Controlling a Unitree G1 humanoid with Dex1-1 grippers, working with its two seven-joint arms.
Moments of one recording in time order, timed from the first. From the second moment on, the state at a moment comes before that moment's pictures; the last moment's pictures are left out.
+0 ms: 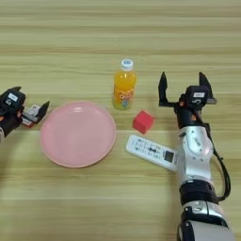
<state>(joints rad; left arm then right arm) -0.23 0.29 -0.02 0.19 -0.03 0.07 -0.36 -0.34 -0.19 -0.23 0.59 0.17 -0.60 0.18</state>
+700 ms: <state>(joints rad) -0.39 0.04 -0.06 0.24 -0.08 0.12 -0.25 -0.35 -0.19 -0.23 0.60 0.17 -0.61 0.18</state>
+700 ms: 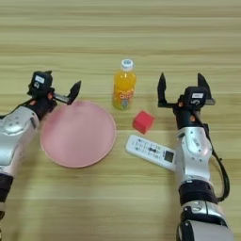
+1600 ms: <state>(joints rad) -0.68 -0.11 0.01 0.74 -0.01 0.22 0.10 -0.35 -0.17 -0.22 0.59 0.16 -0.62 0.18</state>
